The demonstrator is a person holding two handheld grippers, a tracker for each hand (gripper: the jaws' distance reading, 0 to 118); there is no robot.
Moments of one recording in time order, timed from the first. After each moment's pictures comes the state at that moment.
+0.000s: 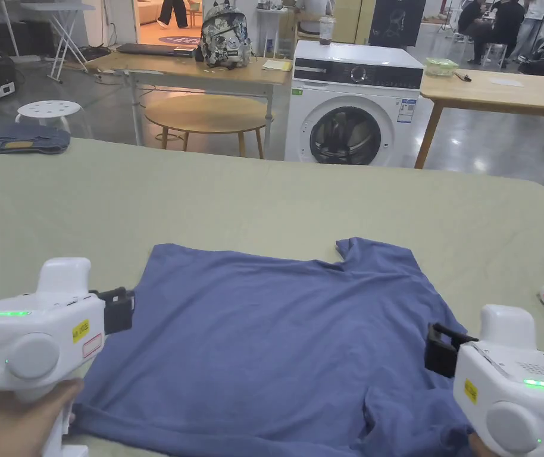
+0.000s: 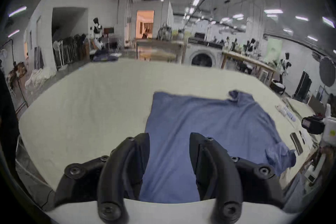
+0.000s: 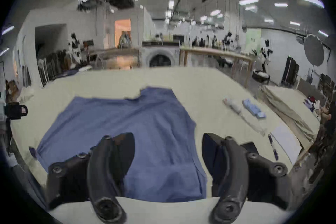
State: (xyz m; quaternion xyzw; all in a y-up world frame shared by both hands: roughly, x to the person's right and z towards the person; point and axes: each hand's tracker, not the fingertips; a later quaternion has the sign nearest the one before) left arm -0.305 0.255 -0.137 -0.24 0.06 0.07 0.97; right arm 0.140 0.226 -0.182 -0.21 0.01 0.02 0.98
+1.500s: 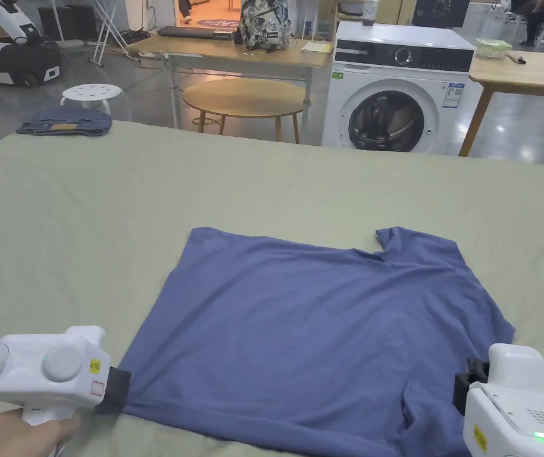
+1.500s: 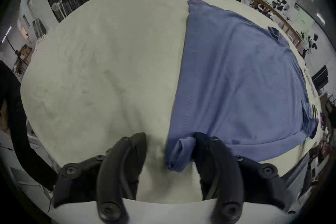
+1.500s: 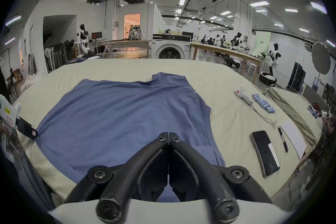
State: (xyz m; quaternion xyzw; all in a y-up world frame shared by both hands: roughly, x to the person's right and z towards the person) left arm -0.362 0.150 -0.130 -0.53 0.11 0.10 0.84; right arm 0.120 0.171 -0.167 -0.26 0.04 0.04 0.97
